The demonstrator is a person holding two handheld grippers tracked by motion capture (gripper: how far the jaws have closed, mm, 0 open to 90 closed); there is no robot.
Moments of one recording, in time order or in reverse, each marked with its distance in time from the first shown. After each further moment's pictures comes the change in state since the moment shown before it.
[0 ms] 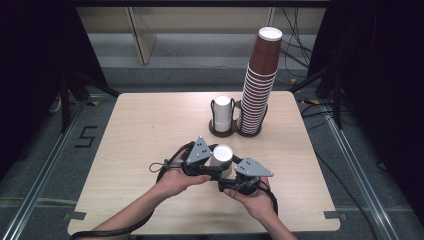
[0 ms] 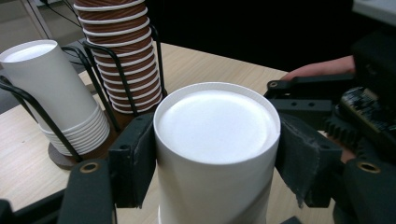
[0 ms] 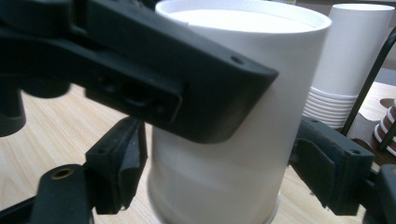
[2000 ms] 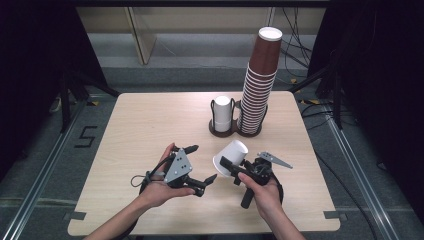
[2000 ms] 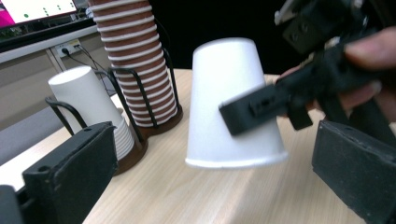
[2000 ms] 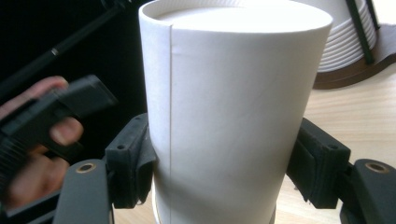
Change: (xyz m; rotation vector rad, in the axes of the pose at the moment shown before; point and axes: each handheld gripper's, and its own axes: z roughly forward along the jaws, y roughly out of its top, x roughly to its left) left arm 0.007 -0.040 -0.035 -0.136 0.035 0.118; right arm -0.037 -0.008 -0.005 -0.058 0.122 0.626
